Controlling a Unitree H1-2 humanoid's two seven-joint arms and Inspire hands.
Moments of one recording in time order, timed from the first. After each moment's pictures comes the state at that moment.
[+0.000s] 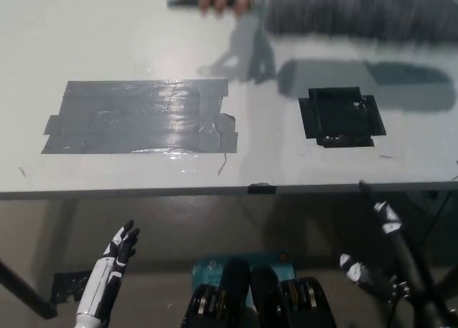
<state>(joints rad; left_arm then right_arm) 0.06 0.16 -0.04 0.02 0.11 -0.12 -0.04 0.04 -0.18 0.14 -0.34 -0.40 -0.03 0.00</state>
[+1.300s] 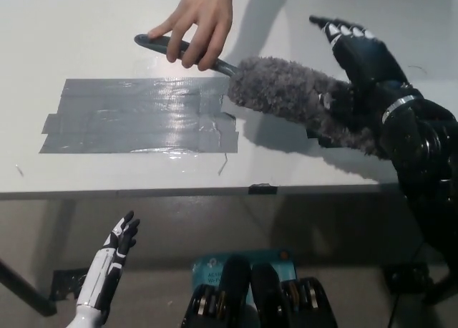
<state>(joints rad) 0.03 0.17 -0.04 0.02 0.10 -0.11 -0.04 -0.77 -0.28 0.25 0.08 -0.79 0.35 0.45</state>
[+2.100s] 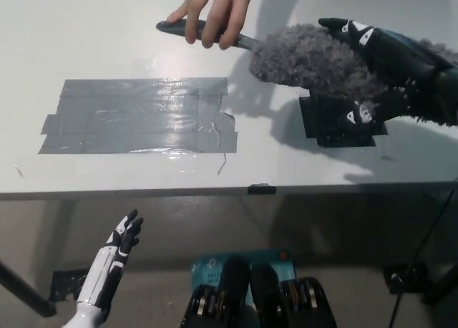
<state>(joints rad) 0.02 0.18 -0.04 0.01 0.10 -0.11 -0.07 -0.77 -0.42 0.10 -0.24 -0.51 0.45 0.83</state>
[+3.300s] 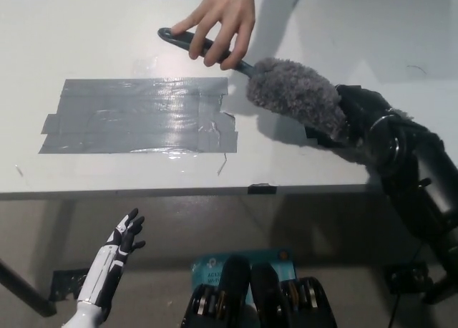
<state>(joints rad) 0.02 0.18 -0.04 0.01 0.09 -0.11 -0.08 -0.82 -0.27 0.39 0.47 -0.76 0.41 0.35</state>
